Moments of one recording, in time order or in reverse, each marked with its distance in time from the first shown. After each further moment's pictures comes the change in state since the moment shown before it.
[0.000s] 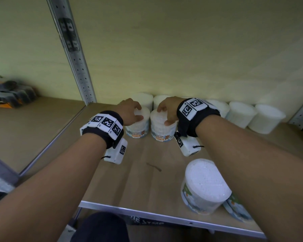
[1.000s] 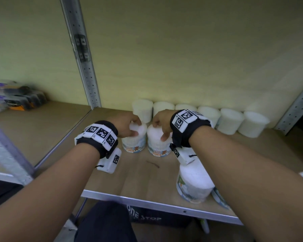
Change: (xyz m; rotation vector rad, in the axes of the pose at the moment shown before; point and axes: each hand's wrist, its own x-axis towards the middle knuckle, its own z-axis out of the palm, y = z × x) left_hand -0.066 -0.003 -0.017 0.136 -0.061 0.112; right_hand -0.055 -0.048 -0.003 -0.143 -0.076 -0.024
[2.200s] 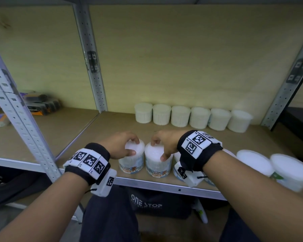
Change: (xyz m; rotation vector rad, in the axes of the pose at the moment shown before) left_hand -0.118 0.027 0.016 -0.075 -0.033 0.076; right_hand -0.128 -0.041 0.024 0.164 -0.113 -0.067
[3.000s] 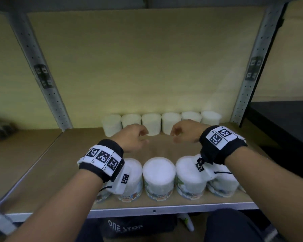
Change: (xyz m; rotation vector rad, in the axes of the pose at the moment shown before) left_hand 0.102 0.114 -0.019 -0.143 0.045 0.110; right_hand -0.035 0.160 -0.016 0.278 0.285 0.244
